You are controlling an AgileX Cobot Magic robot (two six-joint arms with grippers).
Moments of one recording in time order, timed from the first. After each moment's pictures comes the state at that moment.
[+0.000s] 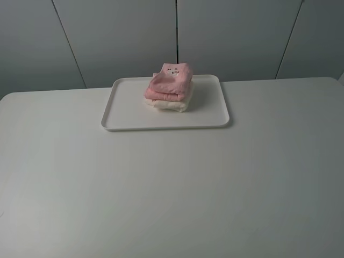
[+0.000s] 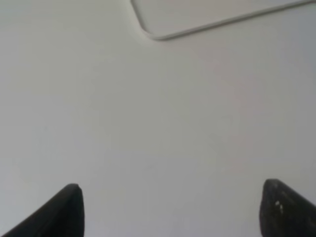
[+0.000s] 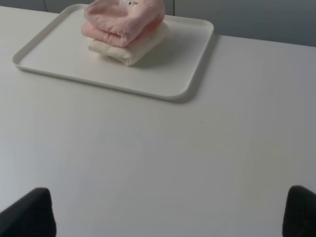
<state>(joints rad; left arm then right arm) -0.37 0.16 -0.52 0.07 1.09 -0.08 0.24 0.00 -0.51 0.12 1.10 -0.06</state>
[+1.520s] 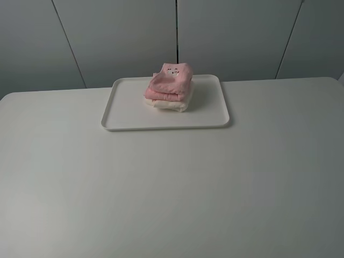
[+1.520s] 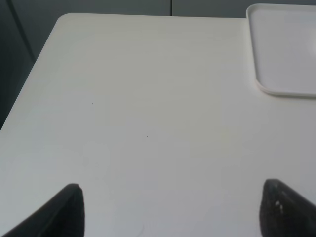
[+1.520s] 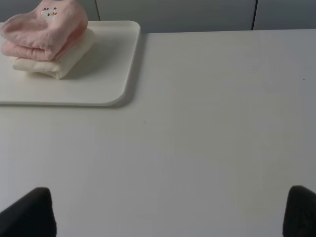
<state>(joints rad) 0.05 0.00 -0.51 0.07 1.09 -0.09 0.03 0.00 -0.50 0.09 1.10 -0.01</state>
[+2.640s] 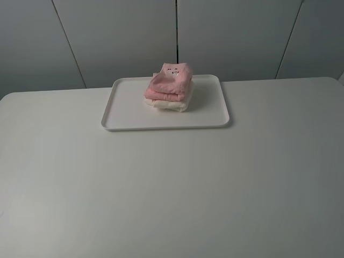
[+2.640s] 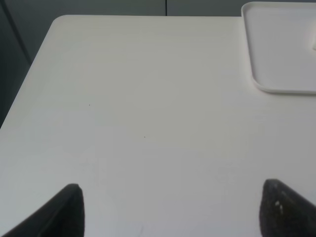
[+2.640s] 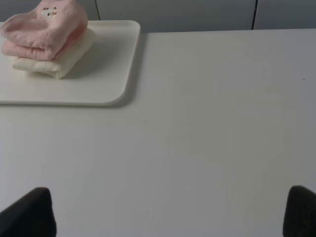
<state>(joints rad) 0.04 0.00 -0.51 0.07 1.09 -0.08 0.03 0.00 -0.50 0.09 1.10 -0.01</state>
